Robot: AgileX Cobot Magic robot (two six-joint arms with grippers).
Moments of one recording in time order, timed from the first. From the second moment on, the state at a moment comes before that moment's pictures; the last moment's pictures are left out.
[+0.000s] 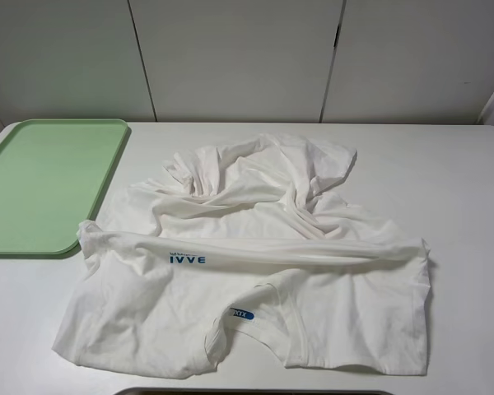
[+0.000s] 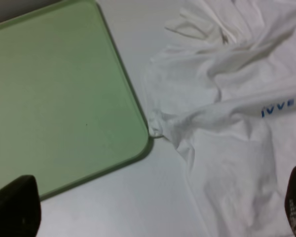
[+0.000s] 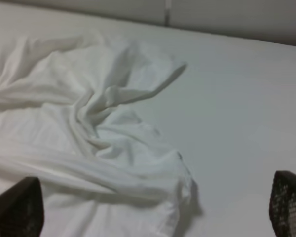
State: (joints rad) left arm -0.27 0.33 -0.69 0.09 0.97 0.12; right arm 0.05 0.41 -0.64 0.21 0.89 -0.31
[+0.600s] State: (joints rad) left arm -0.29 0.89 -0.82 -0.15 0.92 0.46; right arm 0.10 0.97 -0.68 0.25 0.67 -0.62
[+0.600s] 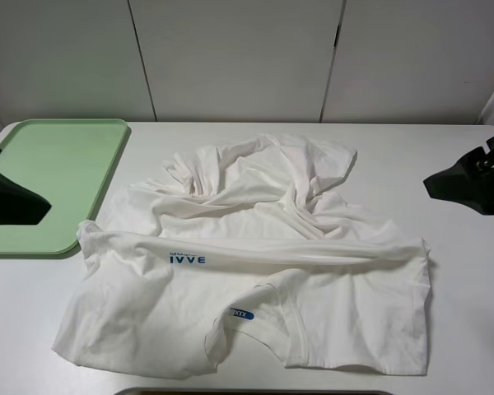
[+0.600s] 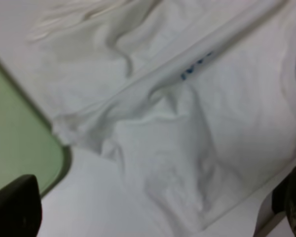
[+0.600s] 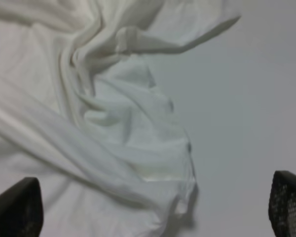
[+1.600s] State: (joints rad) left arm -0.29 1.25 -0.82 -0.22 0.78 1.00; right arm 0.10 1.49 -0.69 0.29 0.60 -1.26
